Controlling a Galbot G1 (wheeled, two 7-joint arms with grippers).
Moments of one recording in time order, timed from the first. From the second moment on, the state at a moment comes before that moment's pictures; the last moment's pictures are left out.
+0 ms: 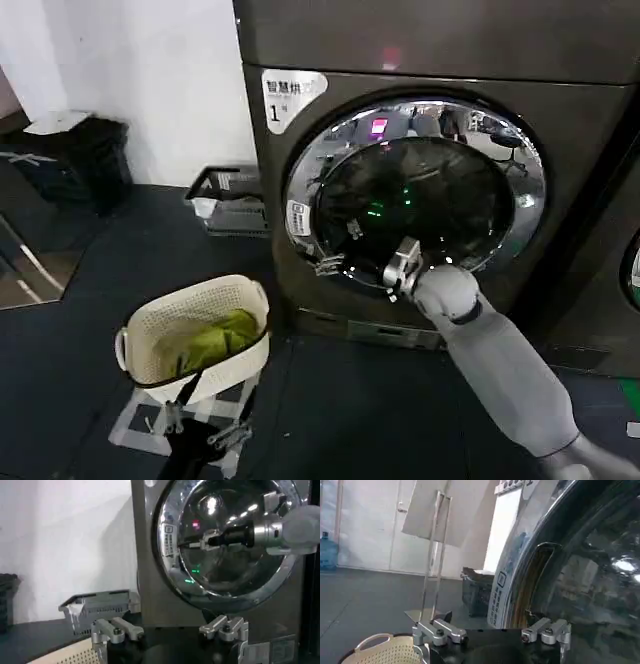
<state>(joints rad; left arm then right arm) 1.90 -1.49 -0.60 -2.30 -0.04 -0.08 0.27 -0.51 1.13 0.01 1.56 0.42 -0.18 -0.52</state>
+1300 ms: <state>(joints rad) 1.78 -1.42 -0.73 -2.28 -0.39 0.10 0.47 -0.57 1.05 0.06 1.64 0.58 -0.17 -0.94</state>
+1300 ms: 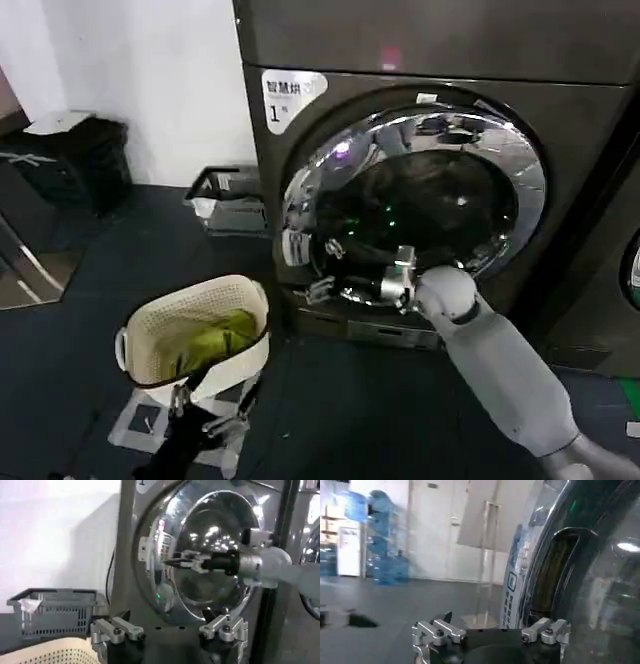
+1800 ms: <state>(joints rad) 1.58 -1.14 -0.76 -2.17 -0.64 0.08 0.40 -0.65 0.98 0.12 1.69 0.59 -0.16 -1.14</state>
